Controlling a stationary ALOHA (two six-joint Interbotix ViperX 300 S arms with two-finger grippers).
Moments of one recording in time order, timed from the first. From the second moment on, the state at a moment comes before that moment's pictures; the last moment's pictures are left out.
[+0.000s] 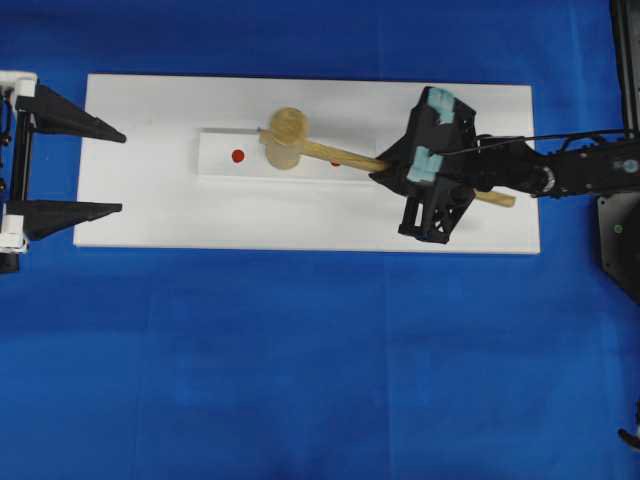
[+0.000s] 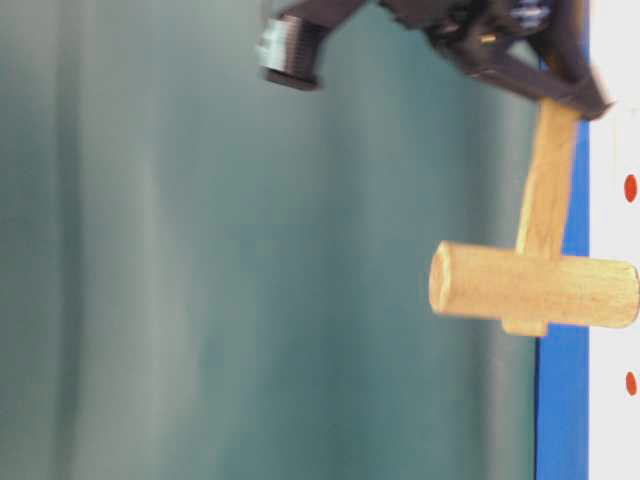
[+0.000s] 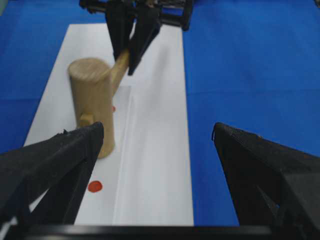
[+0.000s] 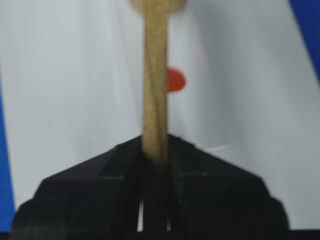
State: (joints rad) left arm 0.03 -0.89 1.17 -0.02 -0.06 0.07; right arm -0.07 -0.08 0.88 1.21 -0.22 -0.98
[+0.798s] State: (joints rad) left arm 0.03 -0.89 1.17 -0.02 -0.06 0.07; right arm -0.04 -0.58 1.08 1.21 -0.21 -1.00
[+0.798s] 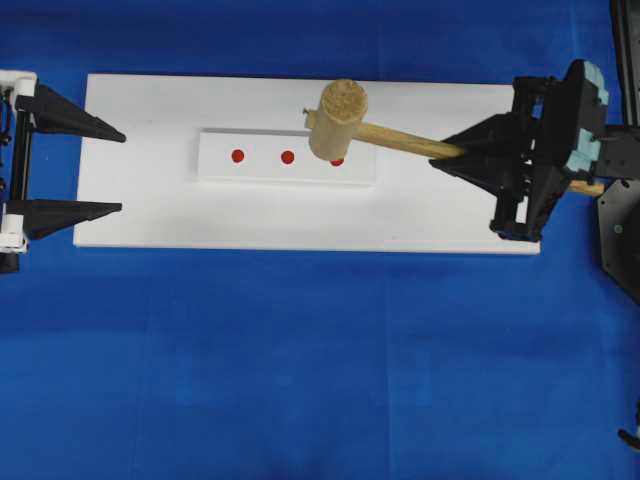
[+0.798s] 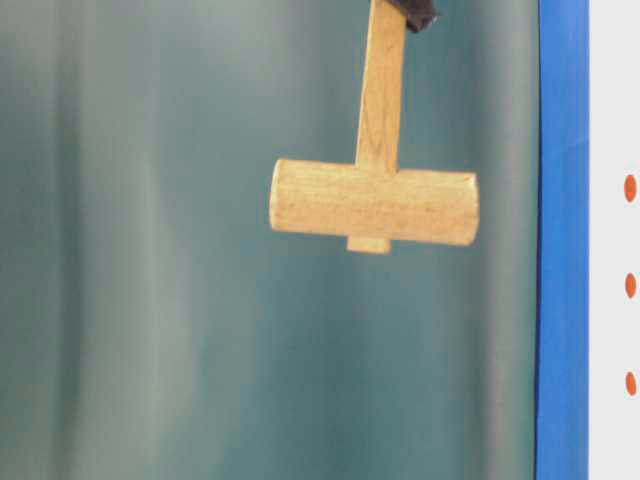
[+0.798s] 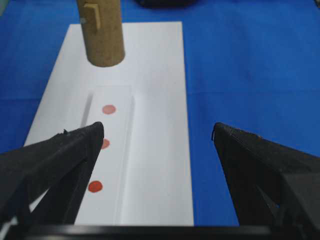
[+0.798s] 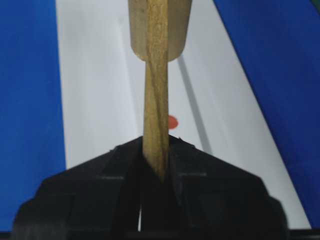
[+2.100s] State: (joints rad) left arm 0.03 -0.89 1.17 -0.02 -0.06 0.06; right arm -0.04 -0.46 1.06 1.23 -0.22 -1.04
